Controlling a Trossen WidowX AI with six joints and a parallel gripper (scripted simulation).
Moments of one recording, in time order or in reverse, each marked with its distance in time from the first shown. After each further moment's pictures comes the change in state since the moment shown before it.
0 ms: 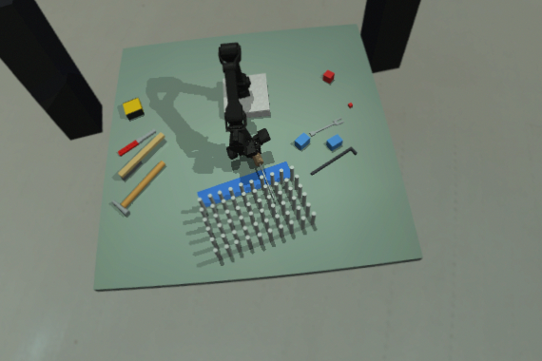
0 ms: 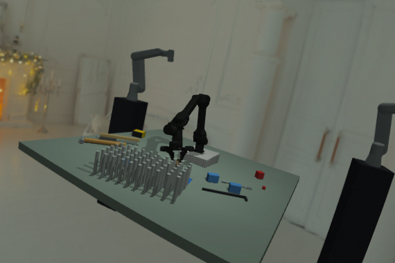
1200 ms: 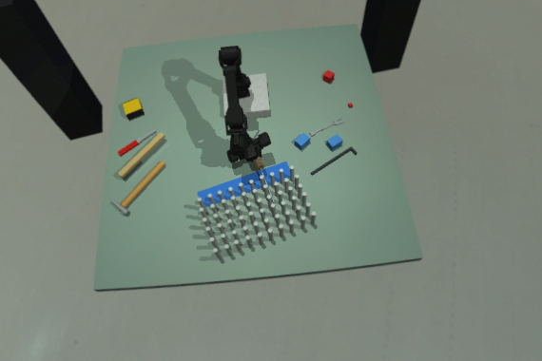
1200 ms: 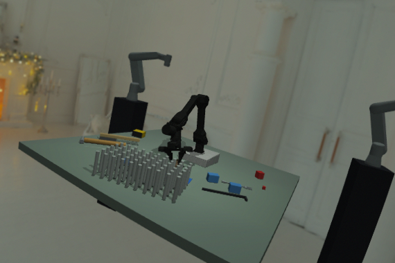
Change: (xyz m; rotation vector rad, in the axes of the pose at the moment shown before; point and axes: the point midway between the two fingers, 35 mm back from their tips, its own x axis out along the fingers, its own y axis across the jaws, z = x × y) arm 0.003 -0.003 0.018 0.008 -0.005 -0.003
